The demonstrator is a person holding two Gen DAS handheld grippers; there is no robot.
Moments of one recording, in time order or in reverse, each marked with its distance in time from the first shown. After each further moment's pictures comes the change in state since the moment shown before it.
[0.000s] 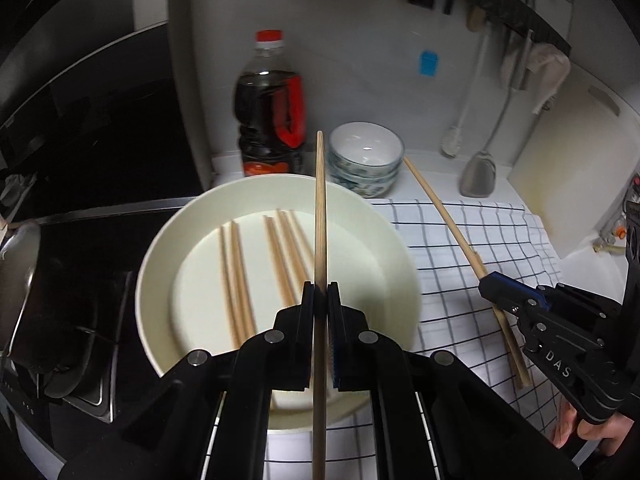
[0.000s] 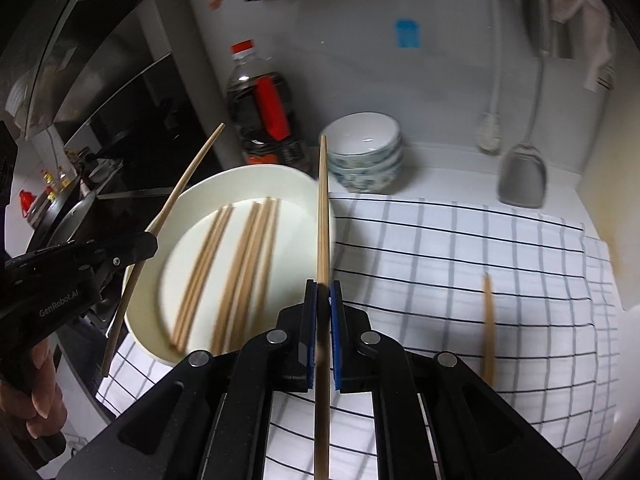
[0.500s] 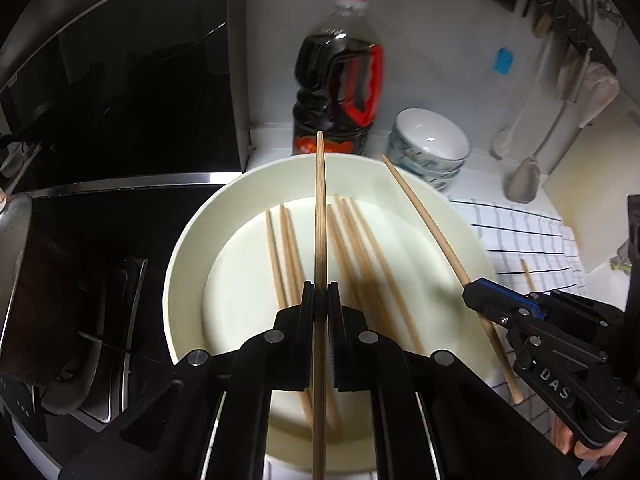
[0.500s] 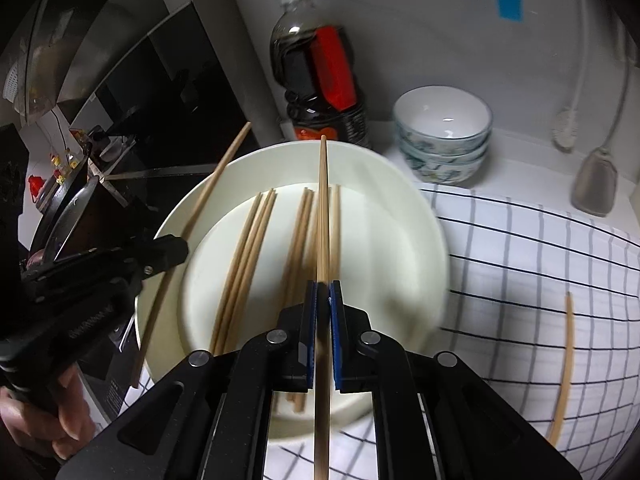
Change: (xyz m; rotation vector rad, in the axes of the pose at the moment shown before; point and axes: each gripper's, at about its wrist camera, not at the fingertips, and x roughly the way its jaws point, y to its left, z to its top) left arm 0.054 0.068 0.003 -0.071 0.068 0.023; right arm 0.080 0.059 0.028 -0.017 0.111 0.066
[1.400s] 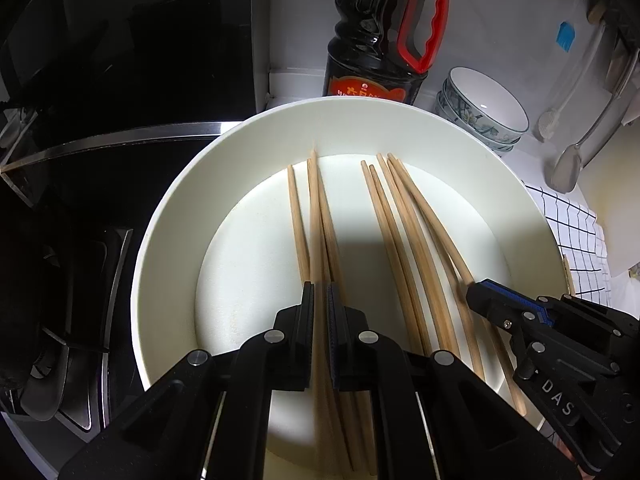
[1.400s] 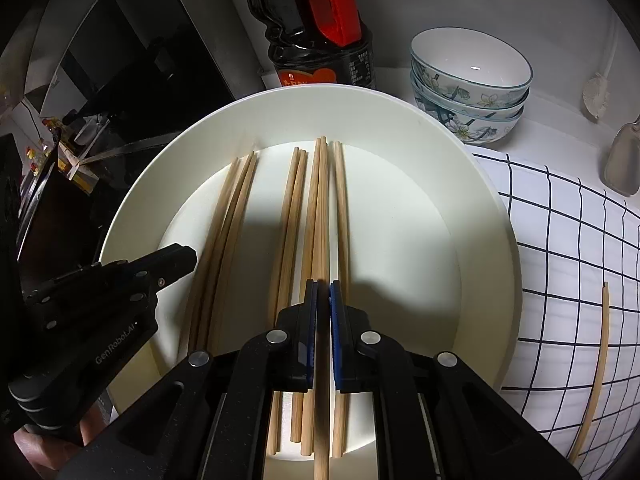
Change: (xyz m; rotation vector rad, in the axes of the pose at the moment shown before) left arm 0.061 0.021 -0.008 -0.060 0.114 0.022; right arm 0.066 0.003 0.006 0.041 0.140 -0.044
